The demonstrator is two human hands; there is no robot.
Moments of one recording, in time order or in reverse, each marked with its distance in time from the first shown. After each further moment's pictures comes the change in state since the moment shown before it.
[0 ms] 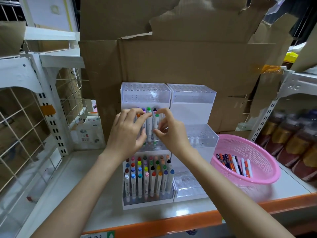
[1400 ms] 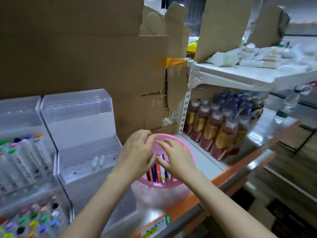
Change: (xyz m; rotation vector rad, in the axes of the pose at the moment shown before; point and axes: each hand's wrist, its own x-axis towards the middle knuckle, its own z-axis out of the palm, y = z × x) left_hand 0.084 0.233 0.142 -0.280 -0.312 0.280; right_hand -0.103 0.170 -0.196 -0.661 -0.254 0.425
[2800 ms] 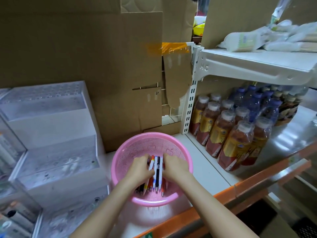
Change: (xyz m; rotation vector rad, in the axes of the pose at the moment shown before) left_hand 0.019 0.020 0.120 -0.417 -0.422 -0.660; right_hand 0.043 0.071 0.073 0.025 -0.368 0.127
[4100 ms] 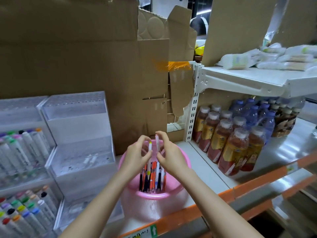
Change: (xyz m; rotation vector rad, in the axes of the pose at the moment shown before) left_hand -0.032 0.017 -0.056 -0.198 0.388 0.231; right_hand -0.039 -0.035 -0.056 0.568 0.347 -0.349
